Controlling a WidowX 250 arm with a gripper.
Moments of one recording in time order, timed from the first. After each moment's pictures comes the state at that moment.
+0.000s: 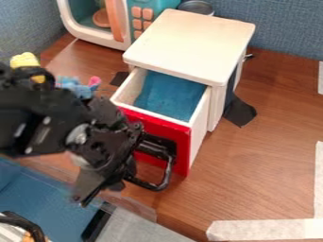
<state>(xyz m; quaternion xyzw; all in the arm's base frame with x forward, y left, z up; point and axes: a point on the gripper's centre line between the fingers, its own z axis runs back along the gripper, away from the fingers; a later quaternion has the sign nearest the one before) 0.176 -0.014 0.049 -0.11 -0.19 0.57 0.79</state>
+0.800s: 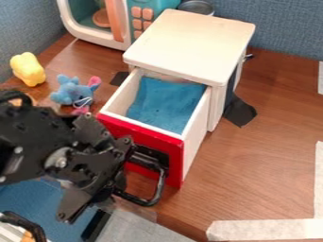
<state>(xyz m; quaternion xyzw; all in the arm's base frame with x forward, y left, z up) 0.155 -0.009 0.047 -0.09 -0.19 0.57 0.79</state>
